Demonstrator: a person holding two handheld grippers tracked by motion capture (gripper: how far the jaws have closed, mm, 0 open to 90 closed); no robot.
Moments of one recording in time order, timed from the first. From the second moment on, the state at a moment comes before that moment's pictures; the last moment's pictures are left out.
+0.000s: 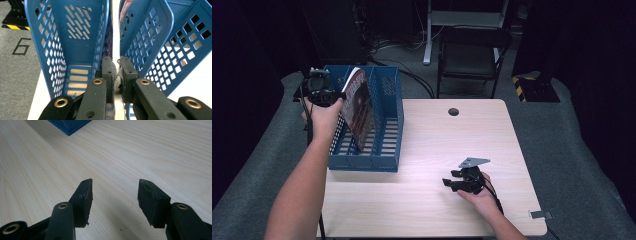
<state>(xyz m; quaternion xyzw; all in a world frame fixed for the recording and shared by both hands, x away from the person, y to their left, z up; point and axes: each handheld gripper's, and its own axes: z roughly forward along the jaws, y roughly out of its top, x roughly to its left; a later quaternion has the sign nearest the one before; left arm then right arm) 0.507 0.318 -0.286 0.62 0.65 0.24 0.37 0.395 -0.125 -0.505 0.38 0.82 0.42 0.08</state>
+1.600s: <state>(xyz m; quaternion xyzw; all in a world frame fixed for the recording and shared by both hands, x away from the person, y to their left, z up) 0.481 0.329 -0.289 0.66 0.60 0.23 0.38 0.395 -0.124 -0.506 0.38 0.82 0.42 0.08</state>
